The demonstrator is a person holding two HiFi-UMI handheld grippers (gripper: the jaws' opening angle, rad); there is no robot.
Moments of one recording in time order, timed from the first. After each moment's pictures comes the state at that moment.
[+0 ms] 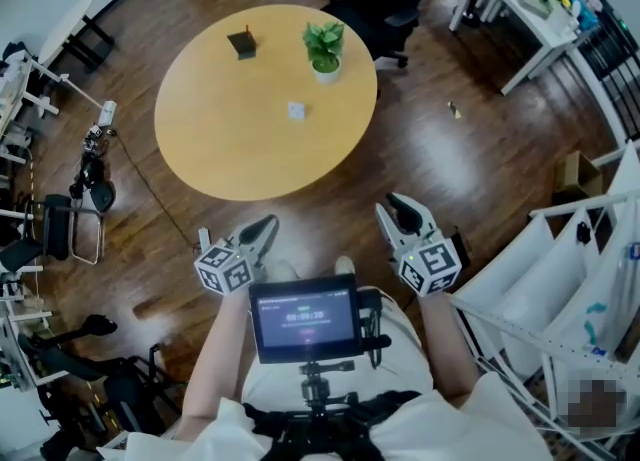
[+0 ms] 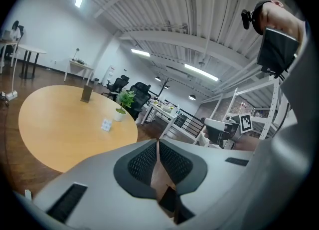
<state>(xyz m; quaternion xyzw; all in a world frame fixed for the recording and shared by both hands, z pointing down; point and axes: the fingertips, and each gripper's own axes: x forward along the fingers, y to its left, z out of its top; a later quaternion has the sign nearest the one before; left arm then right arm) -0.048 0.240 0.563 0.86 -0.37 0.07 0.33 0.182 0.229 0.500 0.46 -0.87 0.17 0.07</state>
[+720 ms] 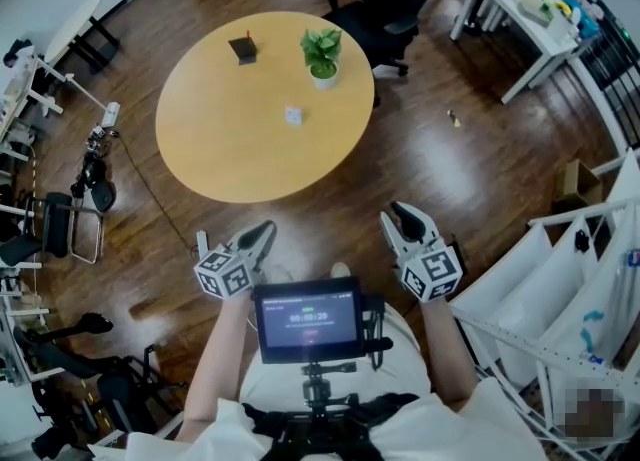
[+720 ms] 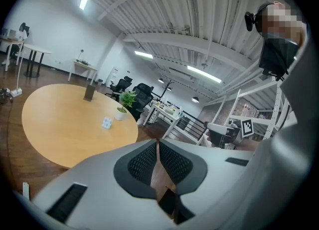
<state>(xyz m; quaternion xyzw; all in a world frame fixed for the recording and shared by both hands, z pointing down) -0.035 0.256 0.568 0.85 -0.39 0.05 0.34 0.216 0.248 0.511 0.46 -0.87 0.16 0.08</state>
